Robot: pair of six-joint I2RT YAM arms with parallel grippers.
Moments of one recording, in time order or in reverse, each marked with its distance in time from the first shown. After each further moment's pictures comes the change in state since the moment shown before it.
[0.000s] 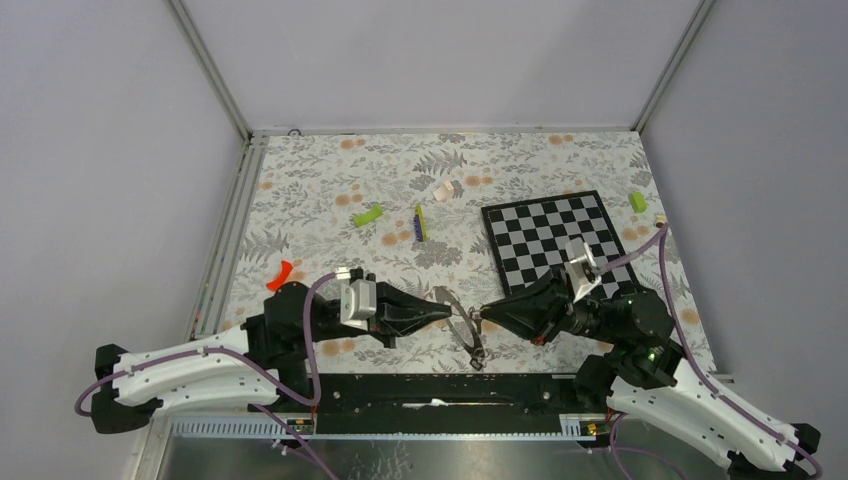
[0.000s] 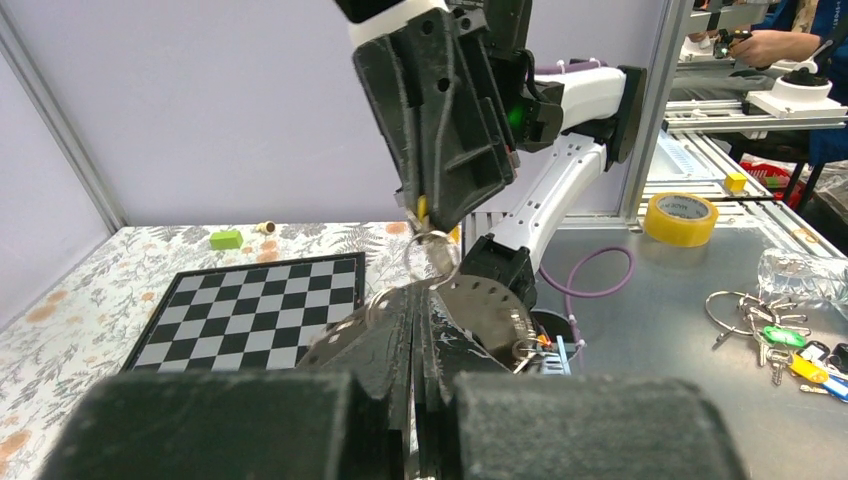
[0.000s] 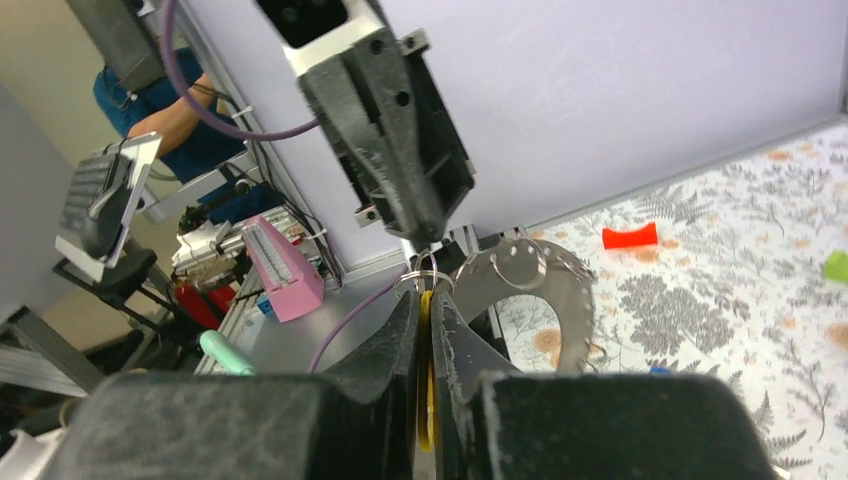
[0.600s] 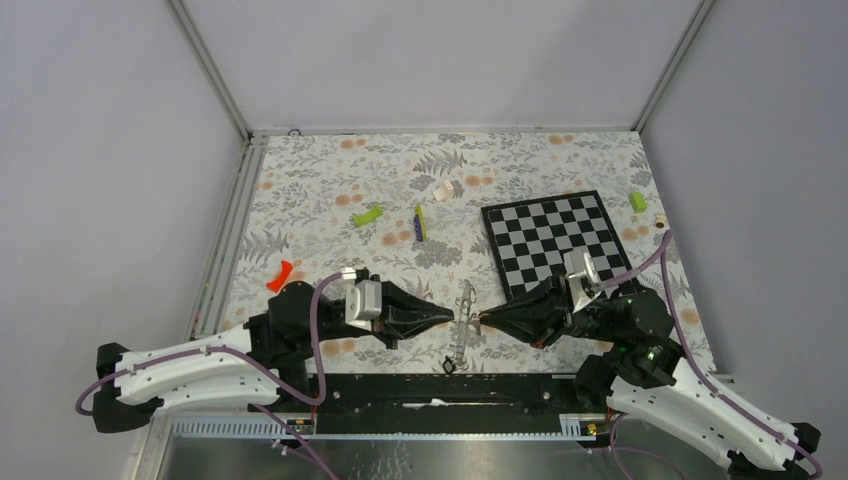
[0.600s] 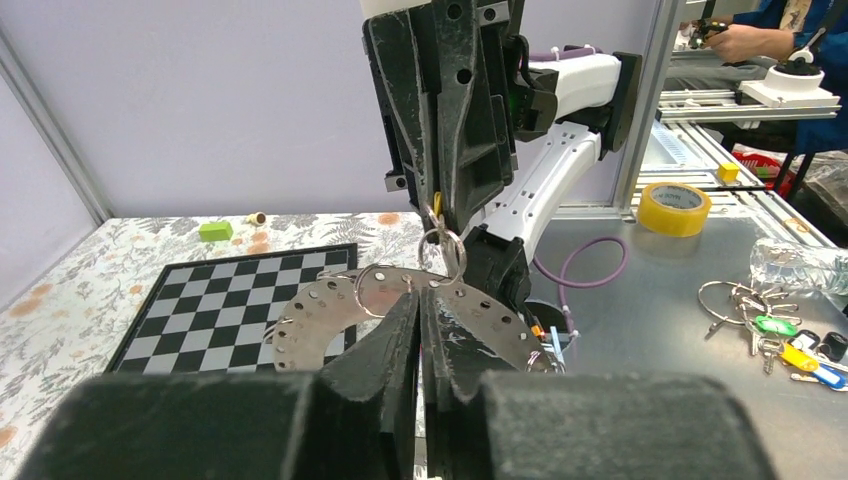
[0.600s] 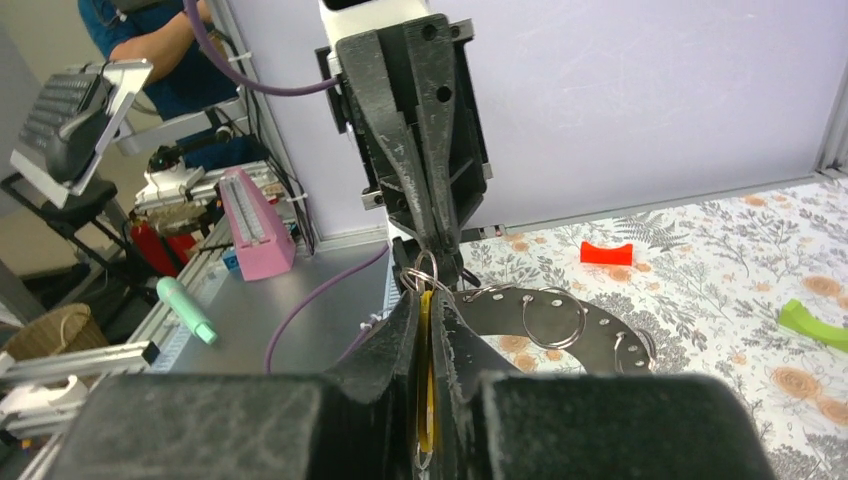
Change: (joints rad) left arm -0.001 0.012 0.000 -0.003 0.014 -0.001; right arm -0.001 -0.016 -0.008 0.017 -0.092 -0.171
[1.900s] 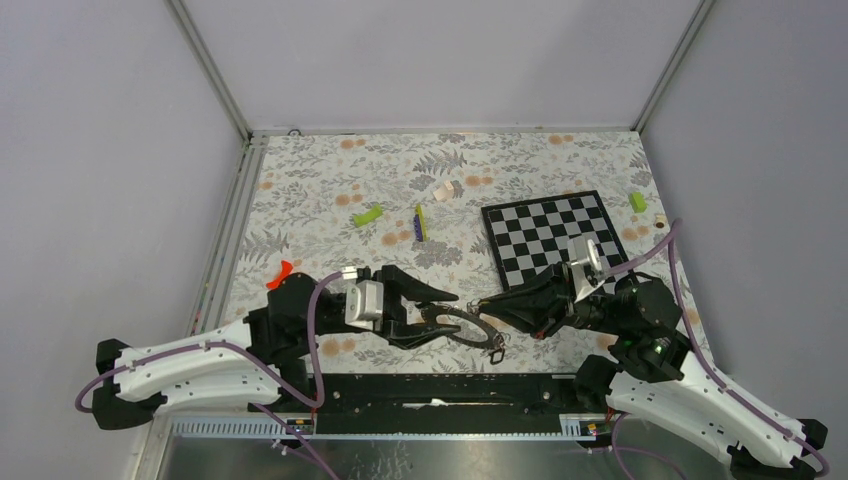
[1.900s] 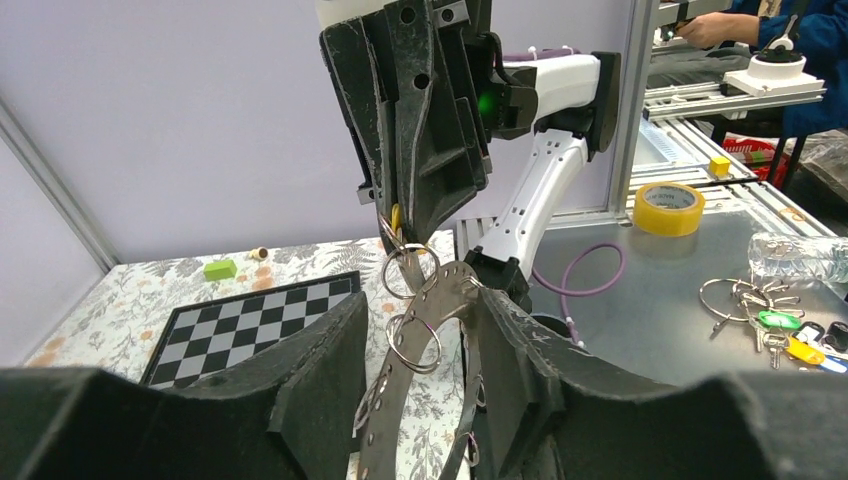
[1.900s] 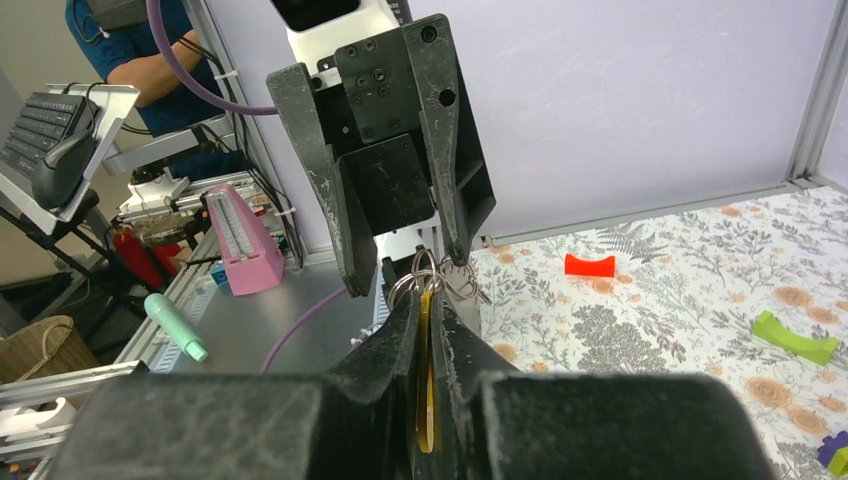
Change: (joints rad) left arm 0.000 0.051 0.092 -0.019 0.064 0.050; right arm 0.000 0.076 0.124 -0.056 0.015 -0.037
